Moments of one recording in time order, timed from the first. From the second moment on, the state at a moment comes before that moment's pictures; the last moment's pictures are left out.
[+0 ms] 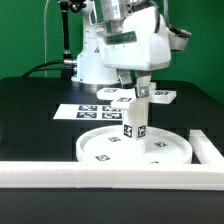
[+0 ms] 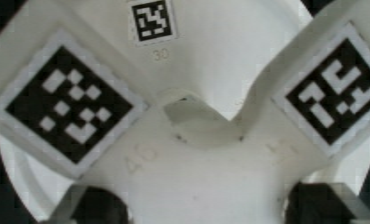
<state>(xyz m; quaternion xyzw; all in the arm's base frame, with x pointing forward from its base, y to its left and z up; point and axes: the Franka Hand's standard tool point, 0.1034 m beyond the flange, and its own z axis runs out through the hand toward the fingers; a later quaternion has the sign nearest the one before) 0.564 0.027 0.104 -0.76 0.64 0.01 0.10</state>
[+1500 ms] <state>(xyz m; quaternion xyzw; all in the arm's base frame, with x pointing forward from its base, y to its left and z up) 0.564 0.049 0.129 -0.90 0.43 0.02 0.09</state>
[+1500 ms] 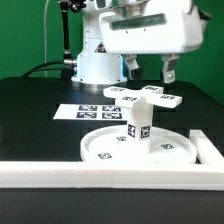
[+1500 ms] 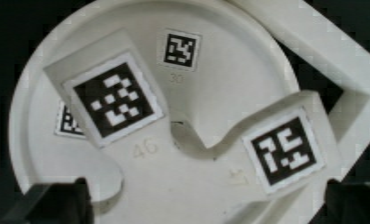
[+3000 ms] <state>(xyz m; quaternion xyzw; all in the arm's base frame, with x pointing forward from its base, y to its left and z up) 0.575 0.057 0.134 -0.96 -0.29 -0.03 0.01</state>
